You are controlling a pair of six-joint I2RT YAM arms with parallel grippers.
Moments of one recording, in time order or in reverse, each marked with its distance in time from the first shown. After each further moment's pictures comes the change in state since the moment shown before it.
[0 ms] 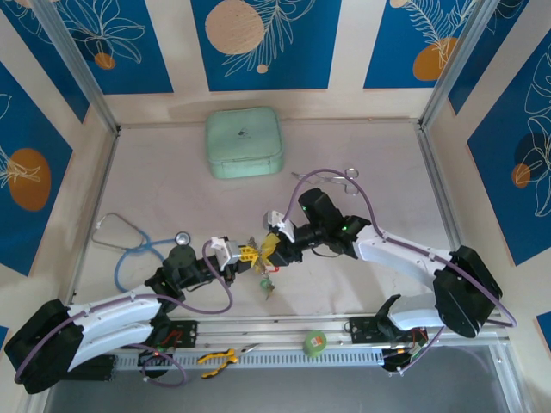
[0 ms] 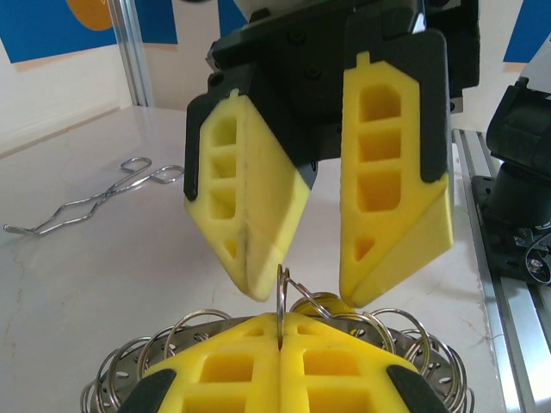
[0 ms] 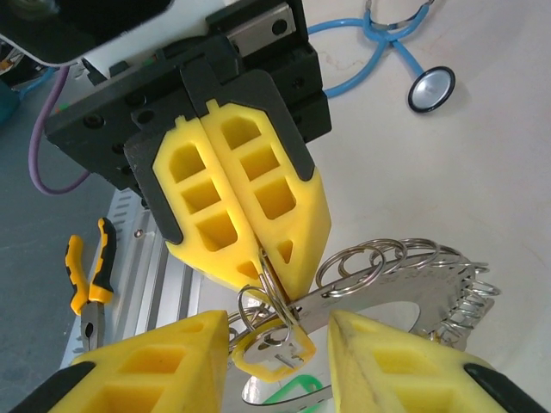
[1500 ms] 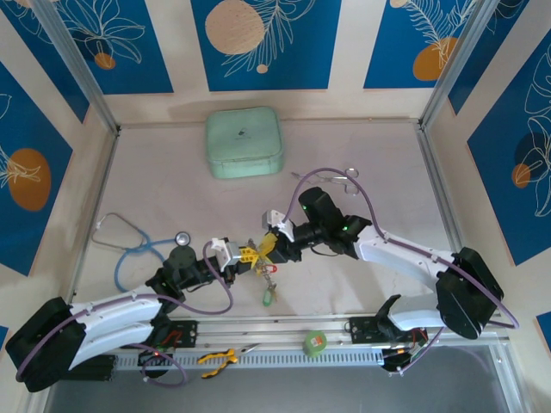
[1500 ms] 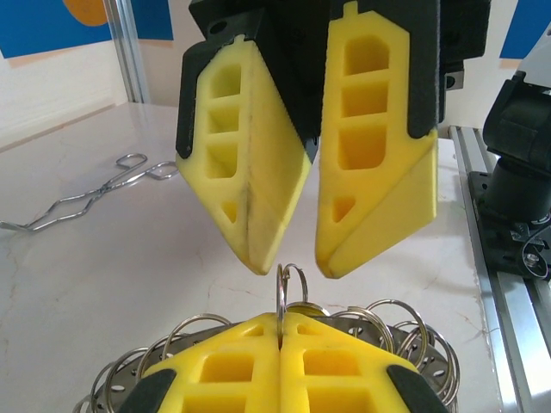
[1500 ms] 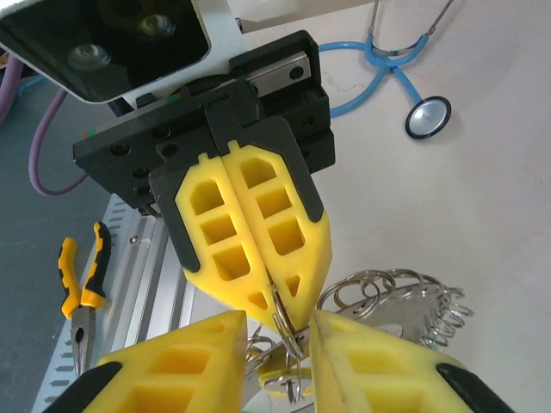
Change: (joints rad) left arm 0.000 0.018 -0.011 0.027 0.008 0.000; right arm 0.010 -0.012 0.009 0.029 0.005 -0.038
